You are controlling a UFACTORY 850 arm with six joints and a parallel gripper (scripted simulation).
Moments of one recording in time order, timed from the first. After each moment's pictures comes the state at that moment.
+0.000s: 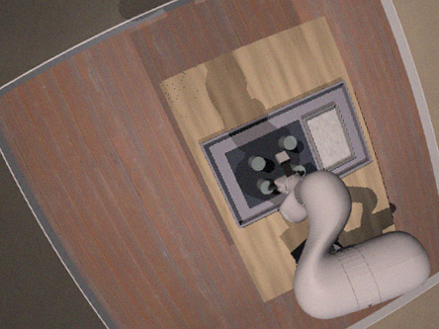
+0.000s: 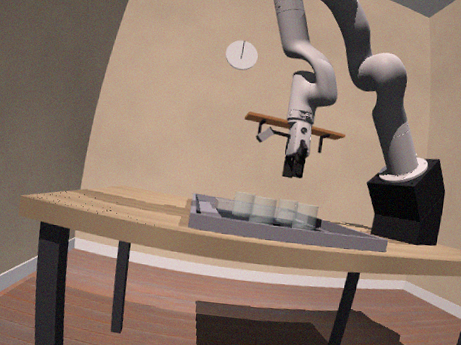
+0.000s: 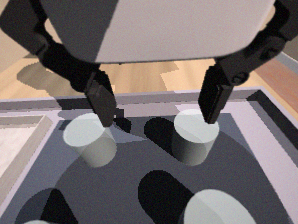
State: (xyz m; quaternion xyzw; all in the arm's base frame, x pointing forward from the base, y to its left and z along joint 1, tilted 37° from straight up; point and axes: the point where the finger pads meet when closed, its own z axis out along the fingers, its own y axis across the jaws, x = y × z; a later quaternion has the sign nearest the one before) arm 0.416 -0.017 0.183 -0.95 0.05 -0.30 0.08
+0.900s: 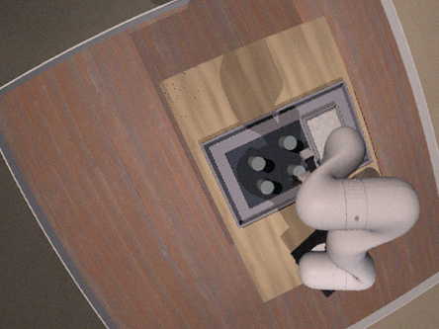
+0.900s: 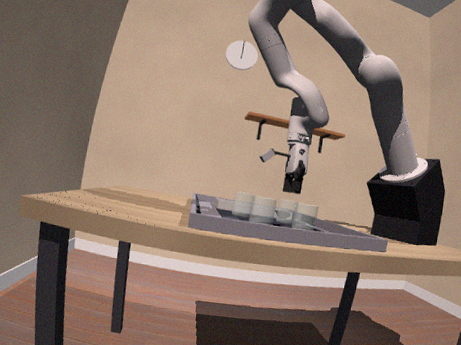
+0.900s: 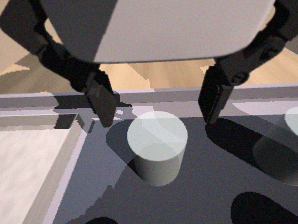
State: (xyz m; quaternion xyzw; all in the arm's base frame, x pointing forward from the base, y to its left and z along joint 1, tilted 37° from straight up) arm 0.401 -0.117 0.102 -0.95 0.05 -0.30 0.09
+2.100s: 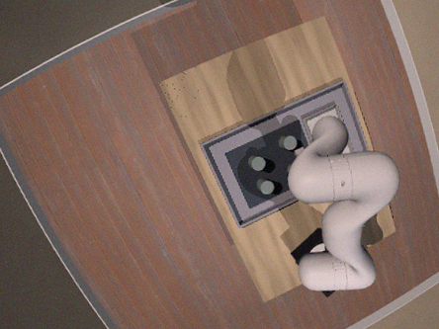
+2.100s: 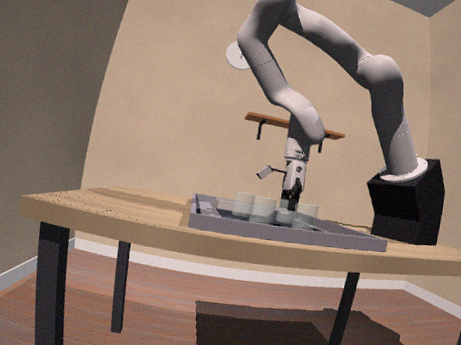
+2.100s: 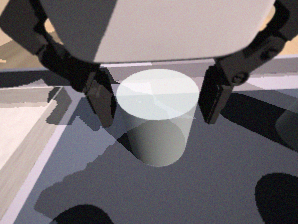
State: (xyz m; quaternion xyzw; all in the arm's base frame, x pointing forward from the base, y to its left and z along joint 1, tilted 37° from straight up) arm 0.435 -0.111 0.057 -0.95 0.05 -0.30 0.08
